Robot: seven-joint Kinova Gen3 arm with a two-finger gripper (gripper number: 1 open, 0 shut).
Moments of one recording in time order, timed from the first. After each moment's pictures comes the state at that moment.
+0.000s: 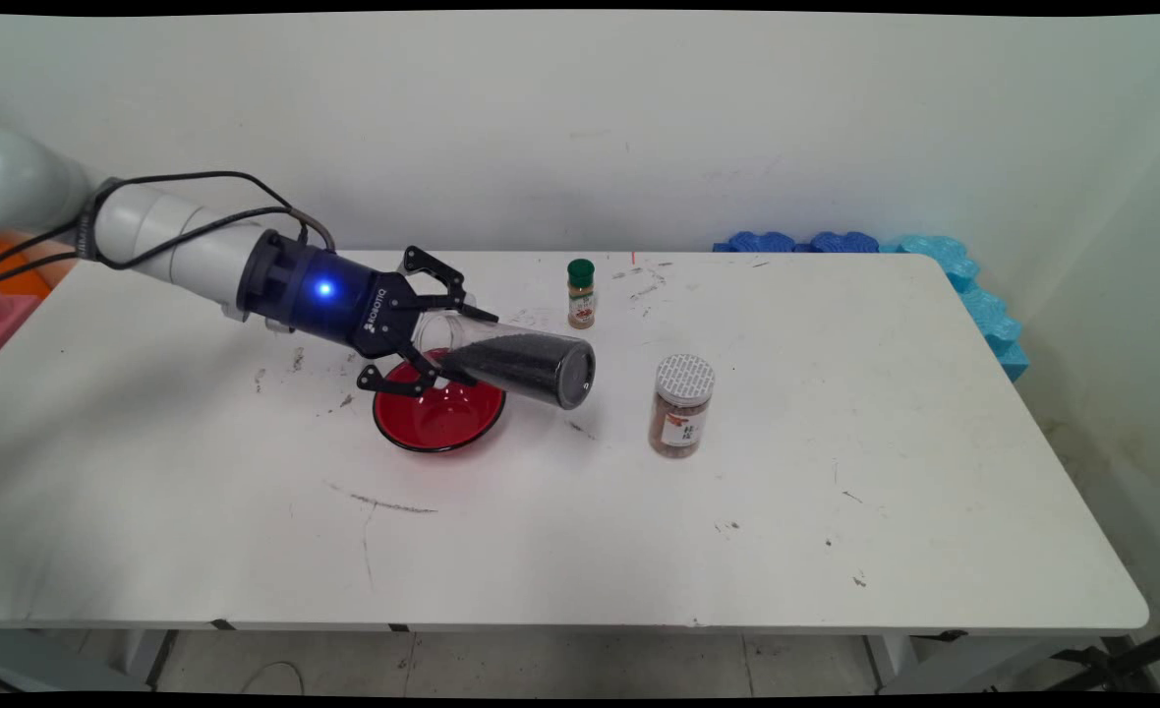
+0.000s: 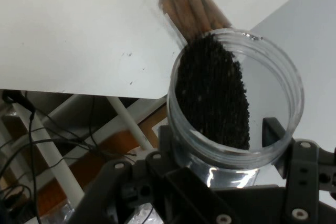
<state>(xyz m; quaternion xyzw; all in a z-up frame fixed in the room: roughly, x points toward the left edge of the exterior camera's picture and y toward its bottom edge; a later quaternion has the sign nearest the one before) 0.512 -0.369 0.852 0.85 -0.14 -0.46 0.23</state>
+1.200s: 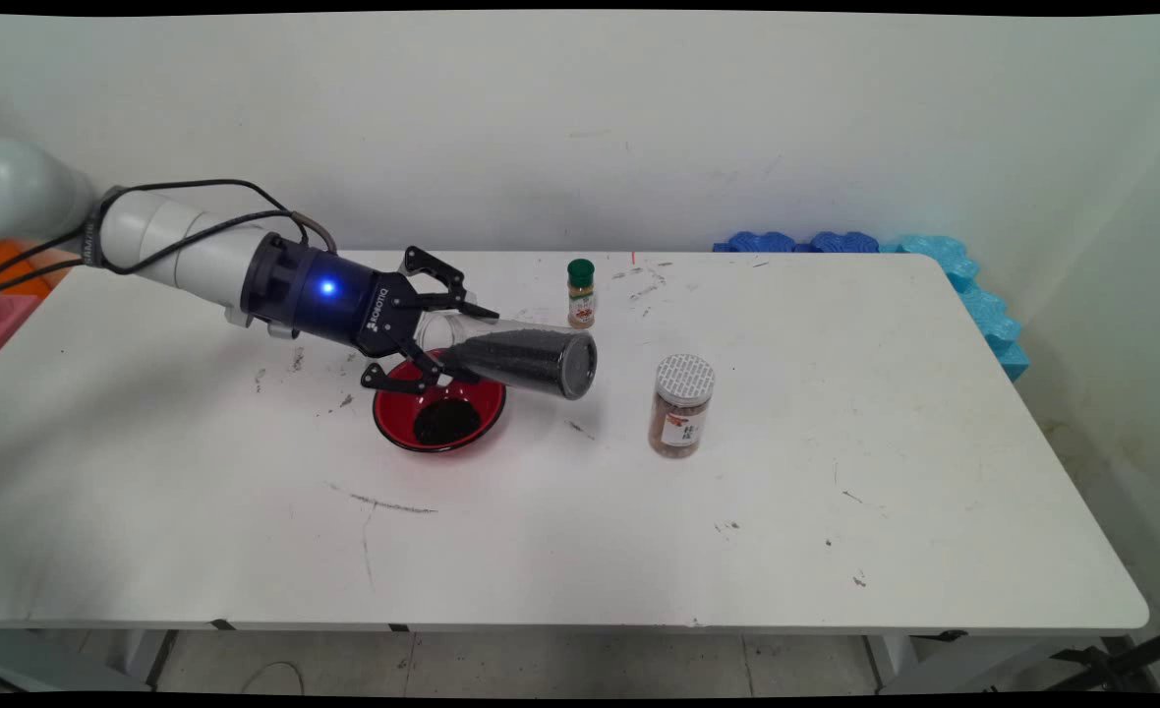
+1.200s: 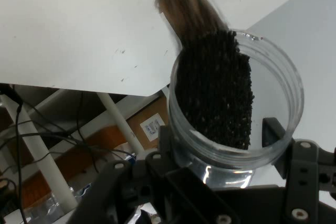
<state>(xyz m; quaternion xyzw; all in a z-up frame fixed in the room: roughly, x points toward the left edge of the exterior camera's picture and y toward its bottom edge) 0.515 -0.371 0.845 0.85 -0.12 -0.47 0.22</state>
